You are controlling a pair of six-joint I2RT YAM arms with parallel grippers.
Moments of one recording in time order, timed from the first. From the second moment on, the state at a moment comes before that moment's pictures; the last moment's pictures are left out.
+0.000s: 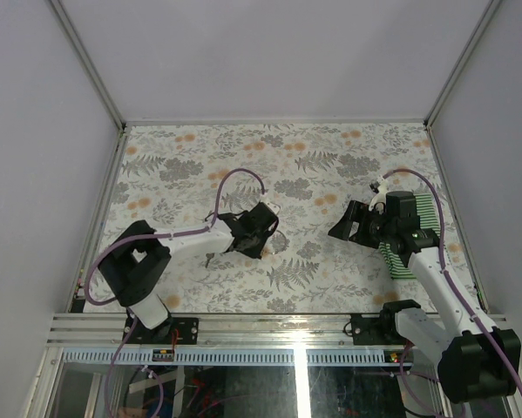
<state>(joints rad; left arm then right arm) -0.86 1.67 0.95 -0.42 -0.13 -0.37 0.14 0.95 0.63 -0.49 -0.46 0.45</state>
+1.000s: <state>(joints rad) -1.02 1.40 1.11 -0.66 -0.07 -0.21 0.14 0.77 0.60 -0.37 -0.53 0.42</state>
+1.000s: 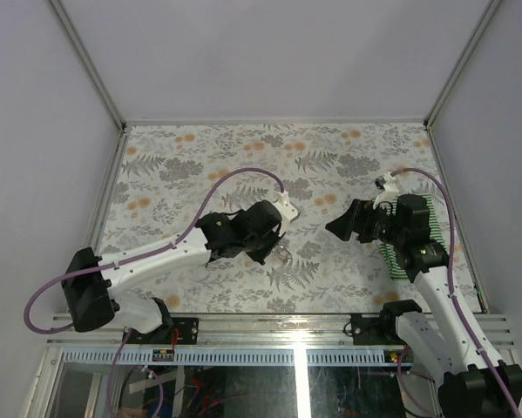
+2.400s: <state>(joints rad) -1.05 1.26 1.27 -0.78 0.06 0.03 0.55 0.83 0.62 -0.12 -0.54 1.01</state>
